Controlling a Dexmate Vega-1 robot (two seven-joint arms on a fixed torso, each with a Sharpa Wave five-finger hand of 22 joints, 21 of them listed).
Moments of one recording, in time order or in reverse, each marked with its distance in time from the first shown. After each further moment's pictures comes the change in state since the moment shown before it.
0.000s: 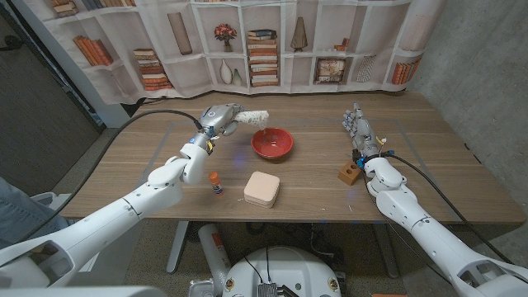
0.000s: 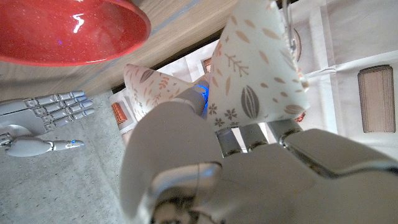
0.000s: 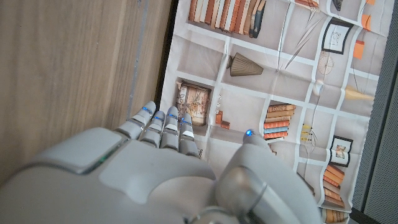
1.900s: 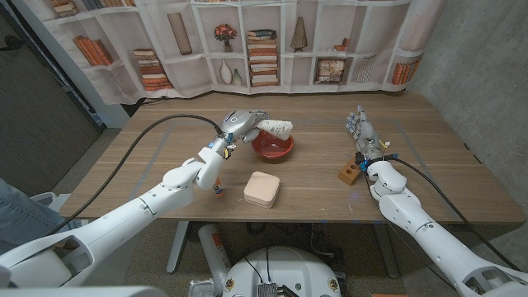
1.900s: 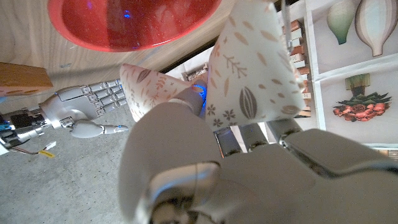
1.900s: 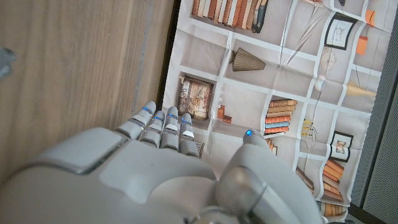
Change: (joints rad) left arm -0.054 -0.073 0.077 0.082 0.091 -0.179 0.027; left_hand -0.028 -0.006 0.000 0.000 -0.008 0.009 -0.009 0.007 -0.004 0.005 -0.005 -0.016 0.009 0.000 0.000 -0.014 0.009 -0.023 -0.002 -0.008 0.000; right arm -0.035 -0.013 0.016 -0.021 0.000 0.008 -0.015; right_hand 0.000 0.000 -0.003 -0.003 0.000 0.000 0.000 0.000 0.000 0.000 0.000 -0.006 0.000 0.004 -0.004 0.000 0.000 0.006 -0.006 -0.011 0.000
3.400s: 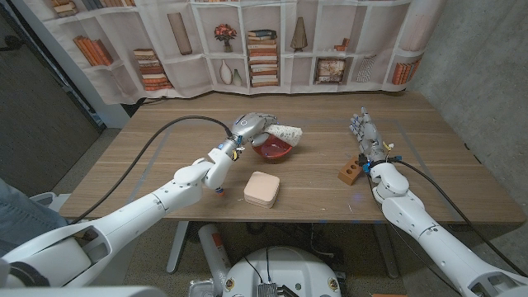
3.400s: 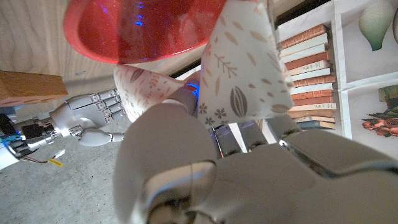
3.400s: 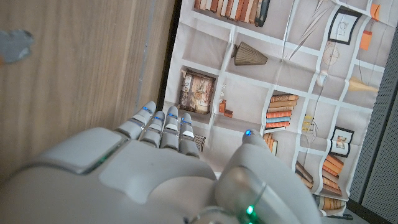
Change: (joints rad) left arm -0.071 -0.059 0.068 0.109 0.012 -0.044 -0.003; left_hand -0.086 -0.046 -0.050 0.028 0.000 -0.033 -0.014 -0.009 -0.004 -0.030 -0.019 -0.031 0.014 -0.107 0.009 -0.052 -0.028 -0.120 0.038 -0.067 -0.005; right arm -0.027 -0.012 0.015 -0.025 0.000 -0.001 -0.022; right_hand 0.000 0.011 -0.004 -0.004 0.000 0.000 0.000 0.000 0.000 0.009 -0.002 0.000 0.000 0.000 0.000 -0.004 0.000 0.005 0.005 -0.004 0.000
